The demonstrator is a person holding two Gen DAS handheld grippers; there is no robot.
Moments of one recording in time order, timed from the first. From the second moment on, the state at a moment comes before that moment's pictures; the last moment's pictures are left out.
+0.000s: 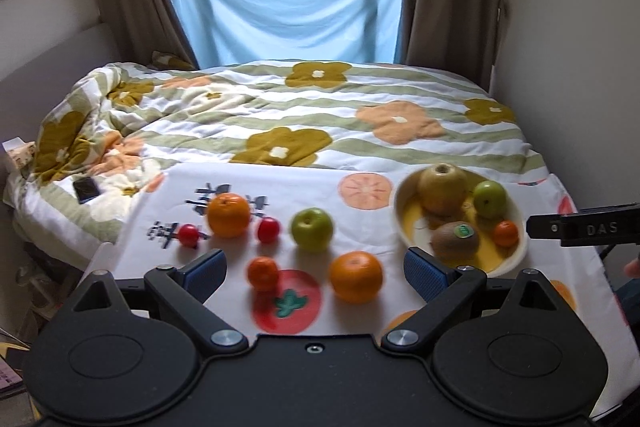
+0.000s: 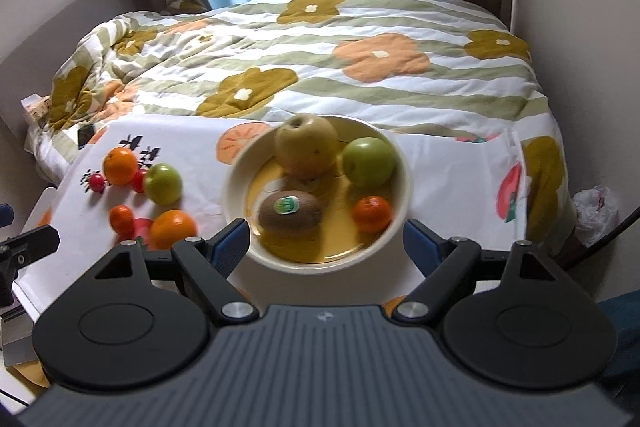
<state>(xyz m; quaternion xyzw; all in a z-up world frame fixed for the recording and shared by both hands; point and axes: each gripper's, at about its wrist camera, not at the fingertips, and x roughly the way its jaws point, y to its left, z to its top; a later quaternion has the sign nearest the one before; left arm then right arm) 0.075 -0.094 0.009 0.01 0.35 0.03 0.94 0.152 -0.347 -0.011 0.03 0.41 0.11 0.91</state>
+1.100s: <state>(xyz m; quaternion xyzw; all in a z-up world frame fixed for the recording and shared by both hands) 0.159 0.010 -0.100 0.16 0.41 -0.19 0.88 0.158 -0.184 -0.082 0.13 0.44 -0.01 0.89</state>
